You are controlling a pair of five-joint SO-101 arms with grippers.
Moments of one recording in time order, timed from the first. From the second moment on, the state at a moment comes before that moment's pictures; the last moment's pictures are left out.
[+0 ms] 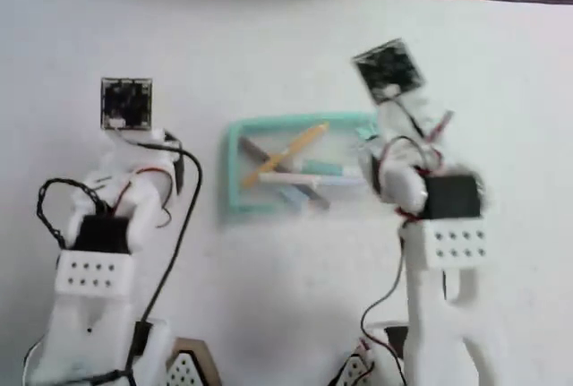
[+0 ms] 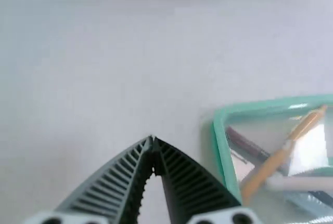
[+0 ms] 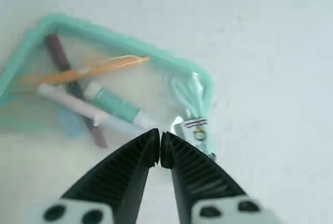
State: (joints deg) left arm -1.8 -53.8 56.3 41.5 0.3; right arm -5.5 -40.3 25.2 70.7 22.6
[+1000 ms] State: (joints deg) left arm -1.7 -104.6 17.0 70.8 -8.0; right arm -9.6 -103.3 14.5 76.1 13.4
